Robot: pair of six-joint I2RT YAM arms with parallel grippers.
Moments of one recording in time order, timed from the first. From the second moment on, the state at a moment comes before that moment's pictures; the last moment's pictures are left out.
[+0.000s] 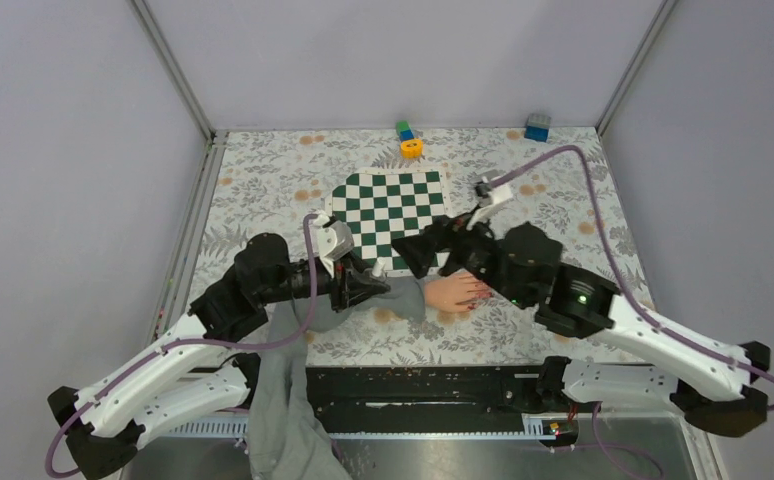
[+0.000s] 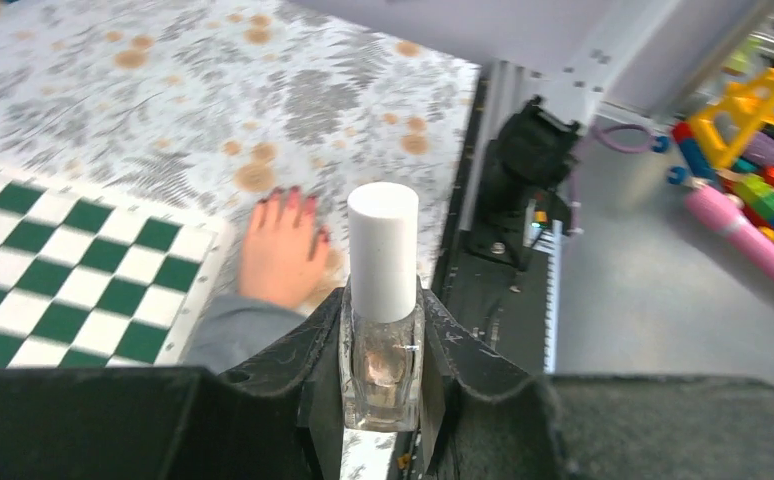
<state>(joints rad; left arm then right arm) -0.84 0.76 0.82 -0.22 0.45 -0.13 1.14 1.00 1.13 -0.28 0.33 0.57</state>
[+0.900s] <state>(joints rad) -0.86 0.85 0.82 0.03 1.13 -0.30 1.11 0.93 1.01 0.03 -0.63 0.32</state>
